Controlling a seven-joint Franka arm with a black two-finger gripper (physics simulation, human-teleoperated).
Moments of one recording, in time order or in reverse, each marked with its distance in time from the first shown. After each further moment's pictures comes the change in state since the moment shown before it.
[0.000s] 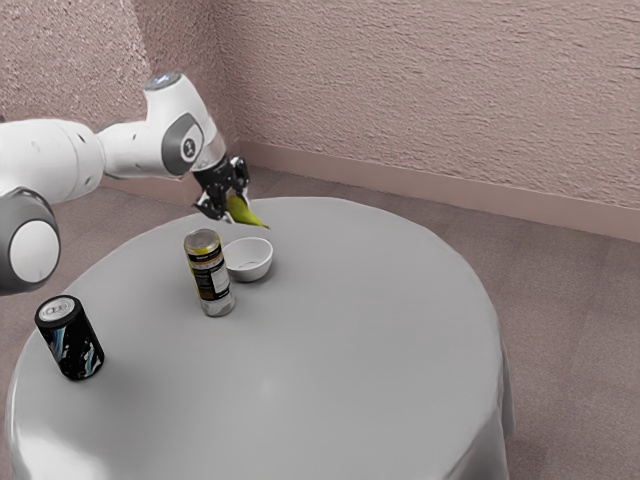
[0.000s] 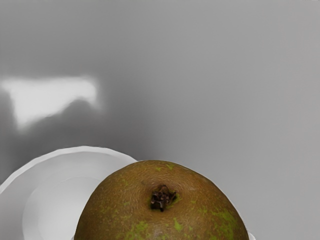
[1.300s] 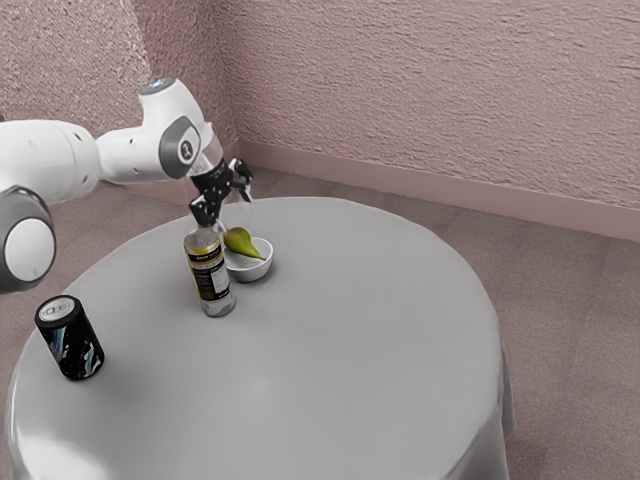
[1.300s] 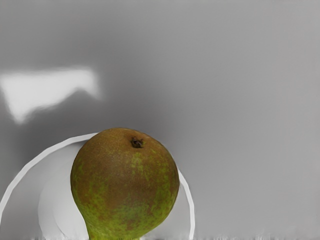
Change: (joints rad) arm 0.002 -0.020 0.006 -0.050 -0.061 0.006 0.109
